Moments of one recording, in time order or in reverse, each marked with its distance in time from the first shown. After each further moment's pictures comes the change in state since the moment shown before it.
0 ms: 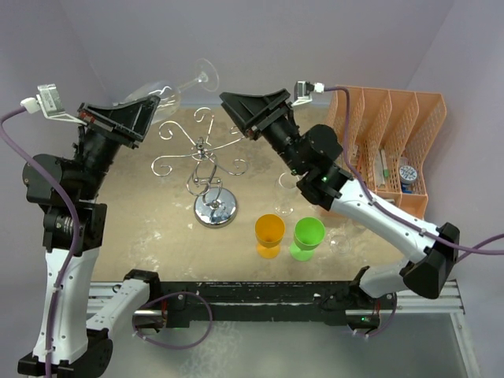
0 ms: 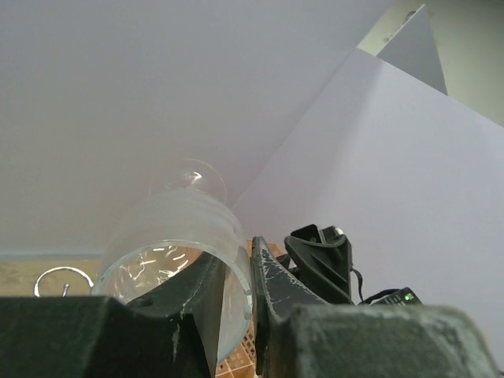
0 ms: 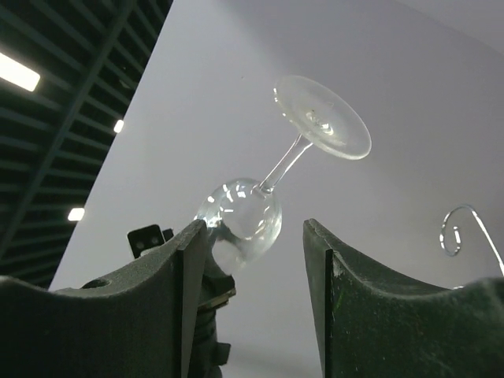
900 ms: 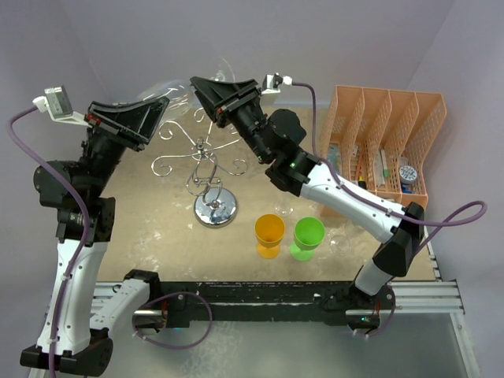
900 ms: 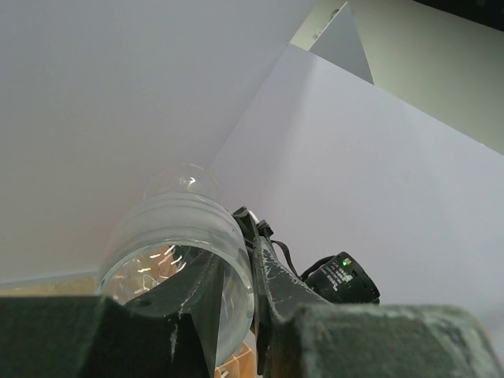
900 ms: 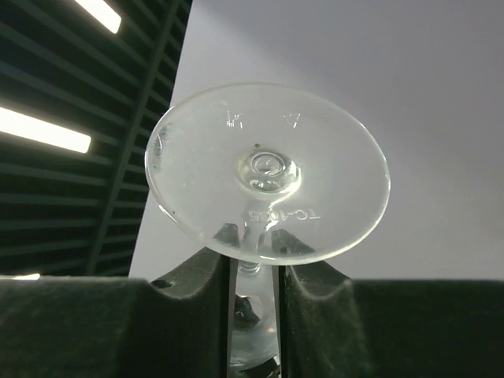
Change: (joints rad) left arm 0.000 0.006 -0.132 0.313 0.137 -0.133; right arm 0.092 0.272 0.323 -0.069 0.154 0.222
